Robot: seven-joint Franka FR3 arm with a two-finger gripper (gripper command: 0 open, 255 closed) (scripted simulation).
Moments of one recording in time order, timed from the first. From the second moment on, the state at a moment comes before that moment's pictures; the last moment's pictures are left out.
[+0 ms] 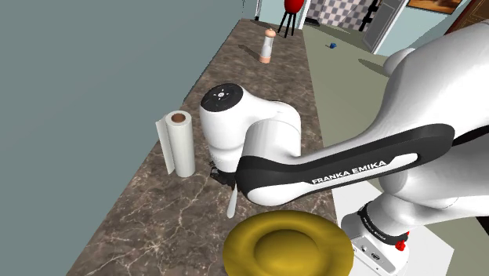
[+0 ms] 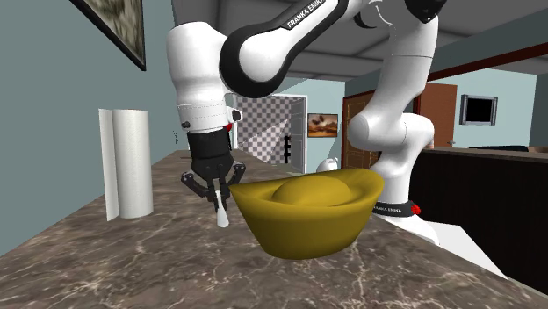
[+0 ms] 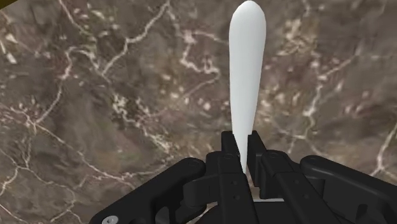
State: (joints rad) arm -0.86 -0.23 1.69 -2.27 0.12 2.13 1.55
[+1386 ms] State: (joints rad) arm -0.50 -0.30 1.27 -2.15 0.15 1.90 1.50
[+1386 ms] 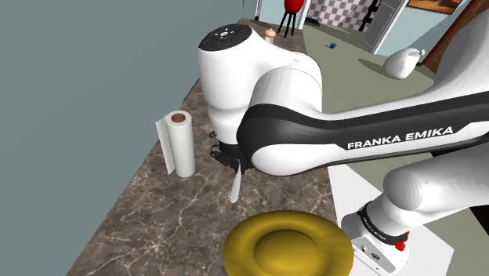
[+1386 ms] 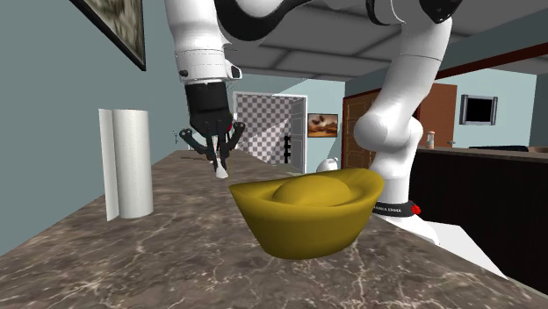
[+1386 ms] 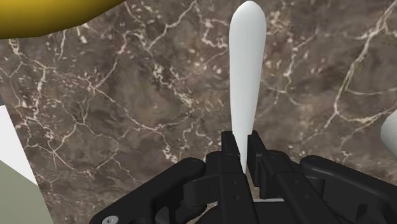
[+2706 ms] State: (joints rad) arm -0.31 -0.49 1.07 -2.06 0.27 1.65 1.45
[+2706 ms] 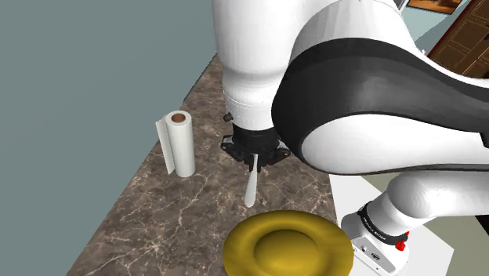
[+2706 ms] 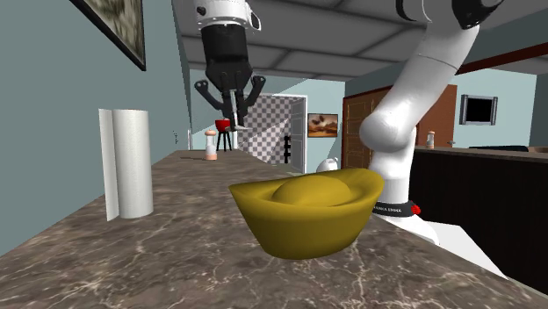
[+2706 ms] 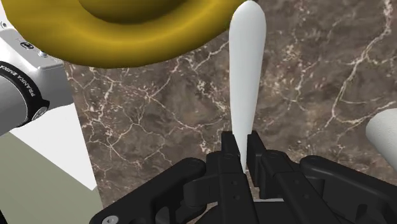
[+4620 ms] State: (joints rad) arm 0.00 -0.77 1.09 -2.30 0.55 1.66 1.59
